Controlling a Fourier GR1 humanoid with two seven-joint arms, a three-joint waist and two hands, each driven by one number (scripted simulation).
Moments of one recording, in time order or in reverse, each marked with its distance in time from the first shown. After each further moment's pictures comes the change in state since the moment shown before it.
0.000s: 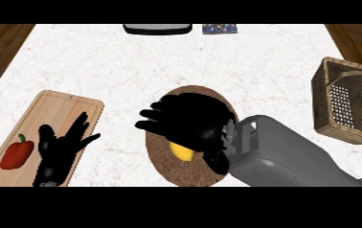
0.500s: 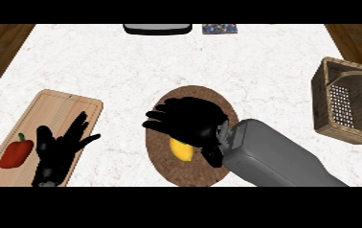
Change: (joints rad) left arm 0.003 -0.014 0.028 0.008 -0.012 -0.034 -0.019; right arm 0.078 0.021 0.050 0.125 0.189 -0.119 -0.180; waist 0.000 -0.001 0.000
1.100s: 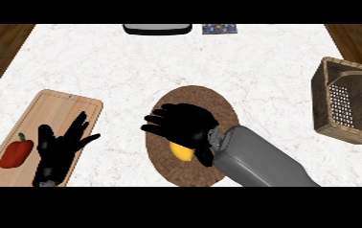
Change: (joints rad) left arm -0.002 -0.021 0.025 0.005 -0.035 -0.013 0.018; right arm 0.073 0.082 0.013 0.130 0.163 -0.111 -0.125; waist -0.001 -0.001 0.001
